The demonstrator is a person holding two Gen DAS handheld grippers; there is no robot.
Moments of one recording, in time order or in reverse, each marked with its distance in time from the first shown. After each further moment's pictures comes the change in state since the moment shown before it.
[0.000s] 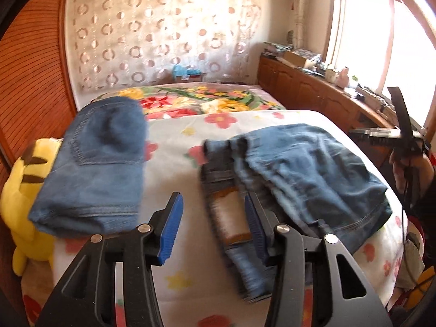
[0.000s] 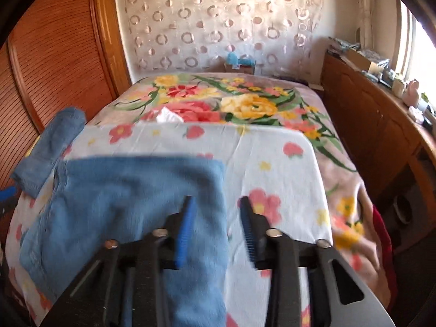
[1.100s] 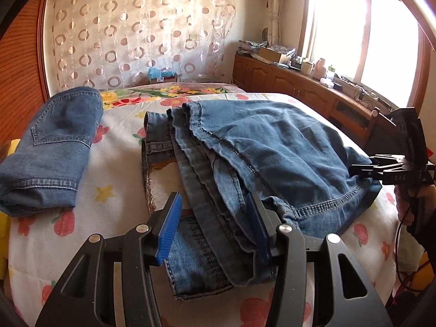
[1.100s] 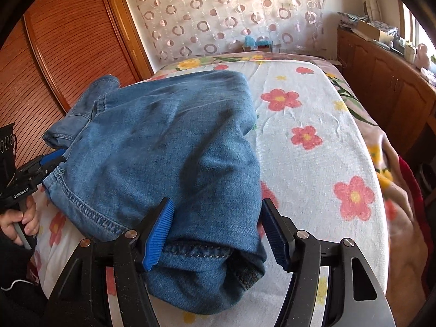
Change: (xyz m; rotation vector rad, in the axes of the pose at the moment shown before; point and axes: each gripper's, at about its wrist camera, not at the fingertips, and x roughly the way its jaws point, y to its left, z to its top) left arm 0.017 -0.045 -0.048 0.064 -0.024 -0.079; right arm -0.045 -0.023 -0.104 0.065 0.038 0.155
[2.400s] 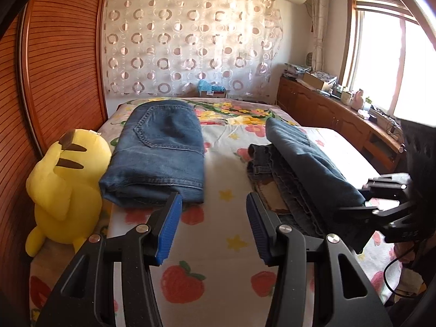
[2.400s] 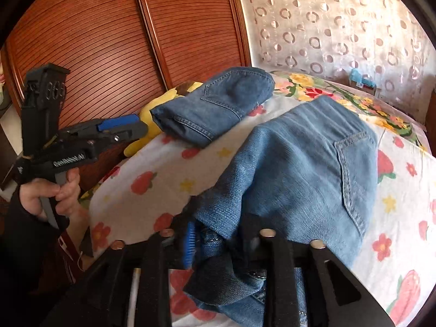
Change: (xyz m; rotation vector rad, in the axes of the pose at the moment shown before) left arm -0.088 0.102 0.000 -0.141 -0.078 0.172; right arm 0.021 0.209 0.046 -0.368 -0.012 0.329
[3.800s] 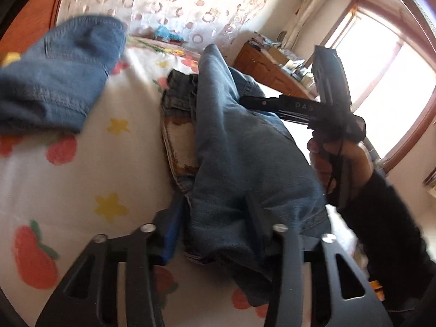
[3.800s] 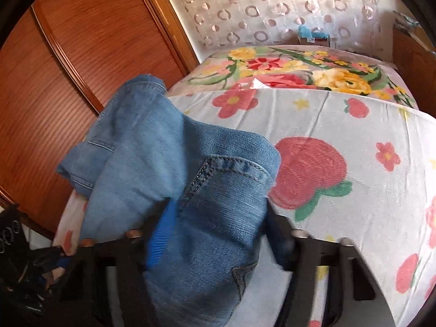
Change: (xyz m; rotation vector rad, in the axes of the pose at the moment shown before) left arm 0.070 -0.059 -0.032 -0.210 0.254 -0.379; right arm 0.096 -0.160 0.054 0.320 0.051 -0.073
